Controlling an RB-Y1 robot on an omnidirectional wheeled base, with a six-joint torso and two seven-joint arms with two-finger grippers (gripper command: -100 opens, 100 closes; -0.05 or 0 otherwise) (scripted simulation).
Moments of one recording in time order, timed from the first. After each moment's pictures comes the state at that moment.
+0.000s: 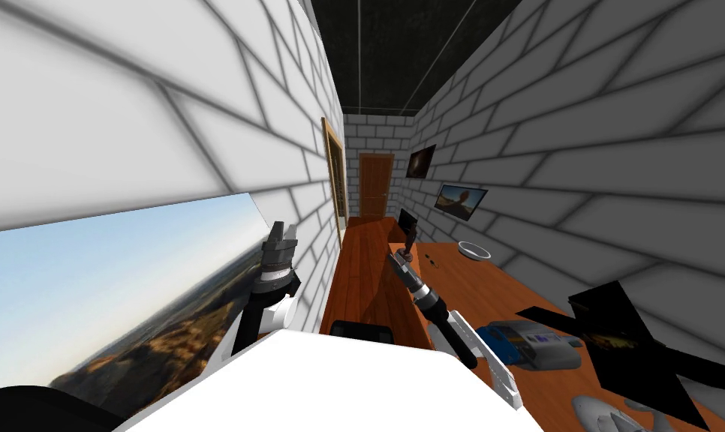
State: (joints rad) left arm 0.49 0.02 0.07 -2.26 -0.04 -0.65 -0.12; right arm 0.36 -0.48 0.24 -1.93 0.35 -0.55 0.17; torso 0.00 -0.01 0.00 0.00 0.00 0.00
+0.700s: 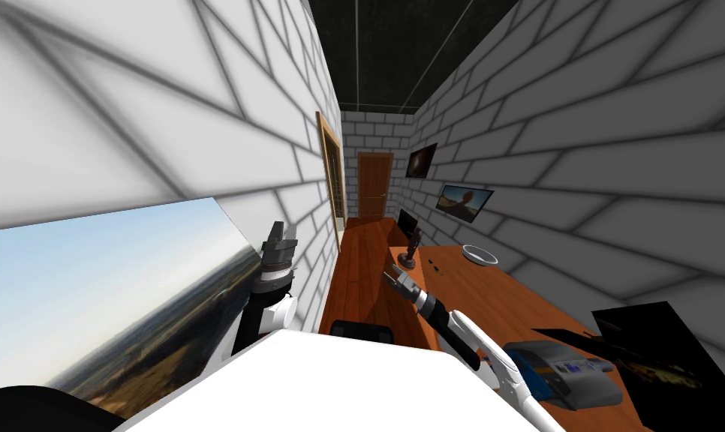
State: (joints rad) left arm 0.49 0.02 0.07 -2.26 -0.04 -0.65 -0.12; right arm 0.30 -0.66 0.34 -1.80 0.52 -0.55 0.24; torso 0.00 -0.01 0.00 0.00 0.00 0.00
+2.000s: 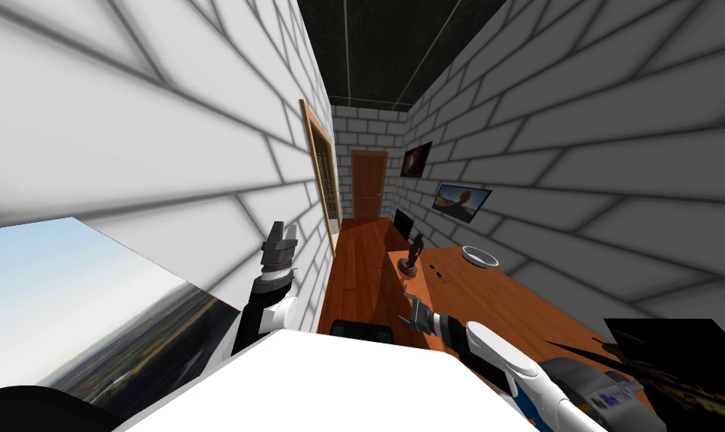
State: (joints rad) left arm 0.49 0.02 0.07 -2.26 -0.04 -0.65 -0.12; right arm 0.25 -0.93 0.52 -1.57 0.88 -0.56 0.41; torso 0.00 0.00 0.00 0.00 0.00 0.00
